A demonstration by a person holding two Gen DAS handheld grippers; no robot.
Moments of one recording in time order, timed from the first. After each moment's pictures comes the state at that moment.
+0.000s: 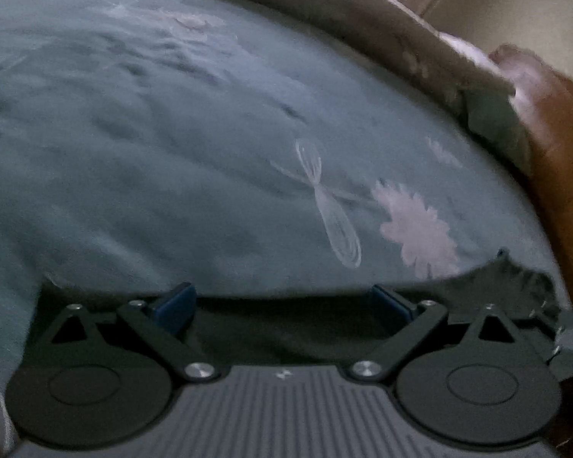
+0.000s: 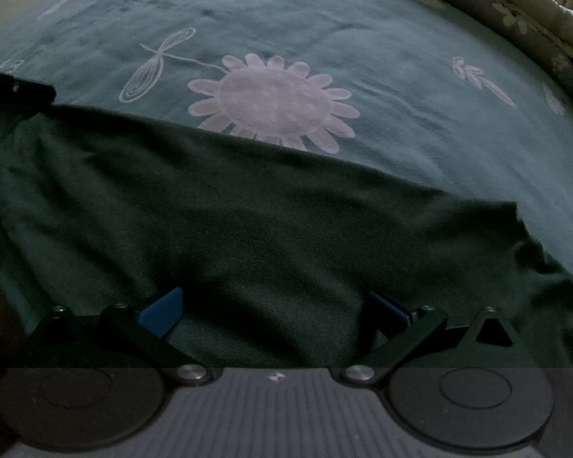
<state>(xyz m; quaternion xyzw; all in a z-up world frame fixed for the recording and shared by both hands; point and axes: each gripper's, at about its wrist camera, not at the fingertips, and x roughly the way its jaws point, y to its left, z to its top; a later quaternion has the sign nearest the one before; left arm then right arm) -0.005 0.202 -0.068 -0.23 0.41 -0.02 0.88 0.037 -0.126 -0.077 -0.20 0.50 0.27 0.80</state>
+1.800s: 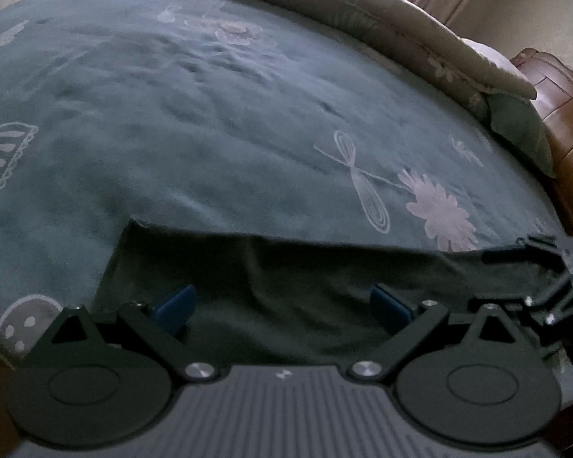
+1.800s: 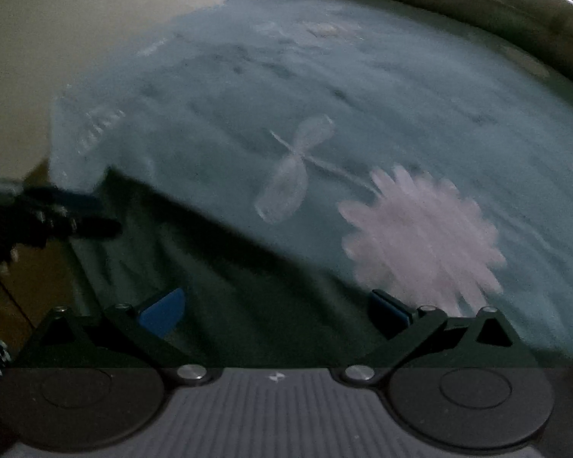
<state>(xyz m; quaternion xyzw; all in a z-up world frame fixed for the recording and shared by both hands) -0.054 0.205 -0.067 -0.20 0.42 0.02 0.88 0.053 -0.044 -0.045 -0.15 0.46 0.41 0.78</state>
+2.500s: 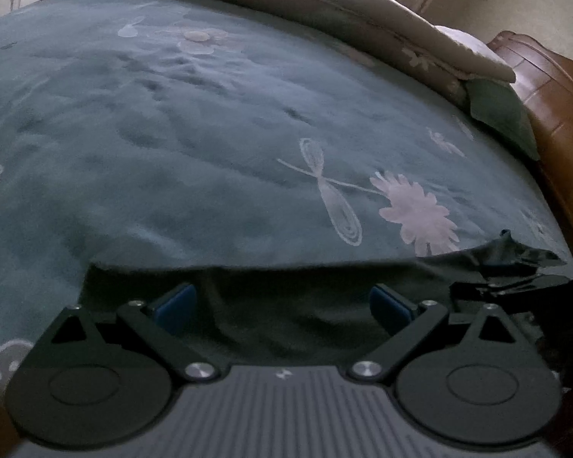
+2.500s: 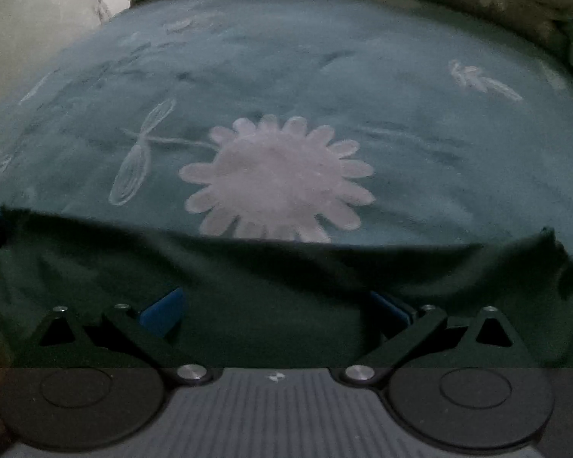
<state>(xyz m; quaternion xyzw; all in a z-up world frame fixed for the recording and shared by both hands) -0.030 0.190 -0.052 -0.17 0.43 -0.02 0.89 0.081 -0.099 -0.076 -0.08 0.48 0.26 0.84</state>
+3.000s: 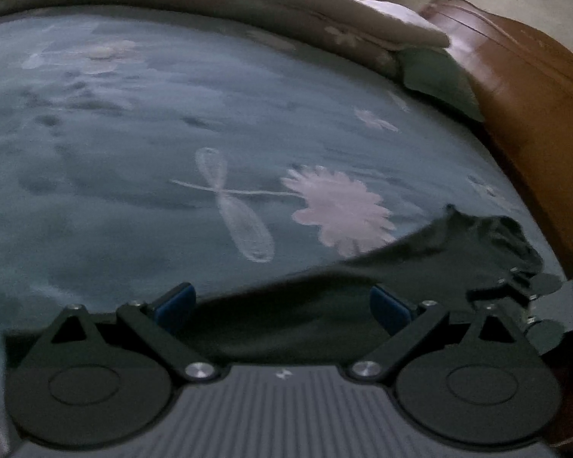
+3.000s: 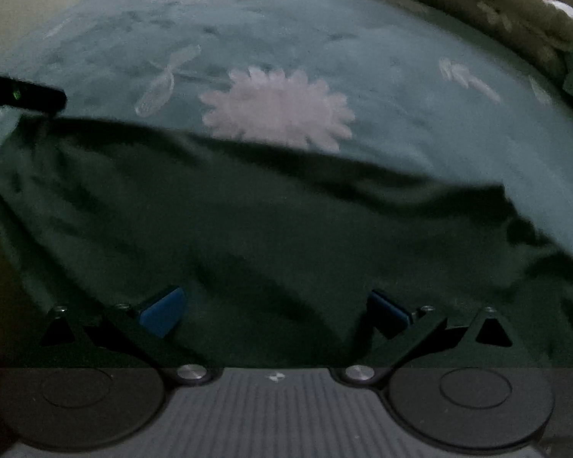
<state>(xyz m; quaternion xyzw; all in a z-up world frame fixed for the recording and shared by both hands) 0.001 0.140 -0.038 -0.14 0.43 -0.13 0.88 0.009 -0.127 -0.071 -0.17 0.49 0.25 0.82</state>
